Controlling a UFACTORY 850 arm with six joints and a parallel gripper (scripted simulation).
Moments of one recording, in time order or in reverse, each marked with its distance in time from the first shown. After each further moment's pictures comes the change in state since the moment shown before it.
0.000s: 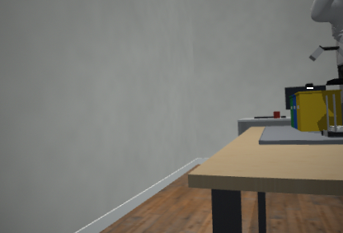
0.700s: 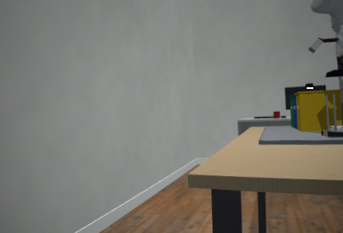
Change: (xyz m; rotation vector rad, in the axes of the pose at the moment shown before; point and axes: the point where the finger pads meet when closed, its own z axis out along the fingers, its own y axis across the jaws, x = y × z) arm 0.000 0.000 -0.031 0.000 0.000 0.000
